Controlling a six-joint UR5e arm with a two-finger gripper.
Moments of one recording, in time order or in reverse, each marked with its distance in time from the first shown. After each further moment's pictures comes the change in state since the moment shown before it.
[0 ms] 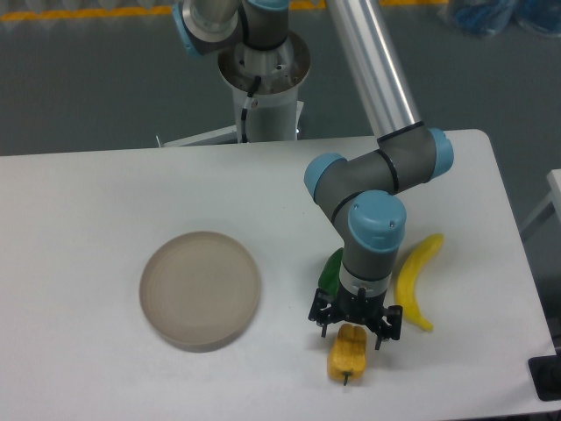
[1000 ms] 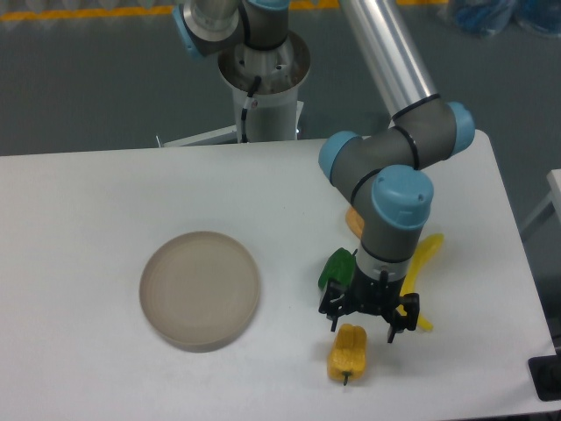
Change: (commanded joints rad) arm 0.025 0.051 0.000 -0.014 -0.055 -0.019
